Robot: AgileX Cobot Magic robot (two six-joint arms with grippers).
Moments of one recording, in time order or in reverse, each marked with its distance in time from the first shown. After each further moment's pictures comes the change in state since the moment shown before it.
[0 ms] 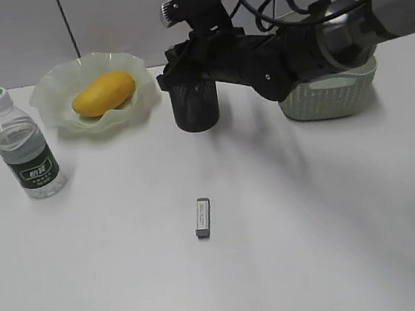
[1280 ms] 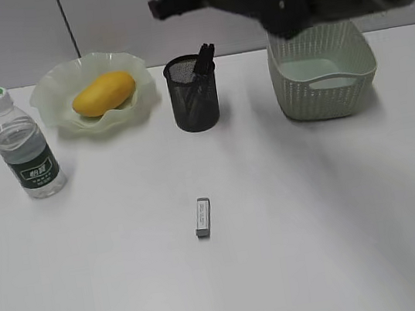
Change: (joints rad) left arm 0.000 0.000 0.000 0.000 0.000 -0.003; right arm 0.004 -0.245 -0.001 0.180 0.036 -0.225
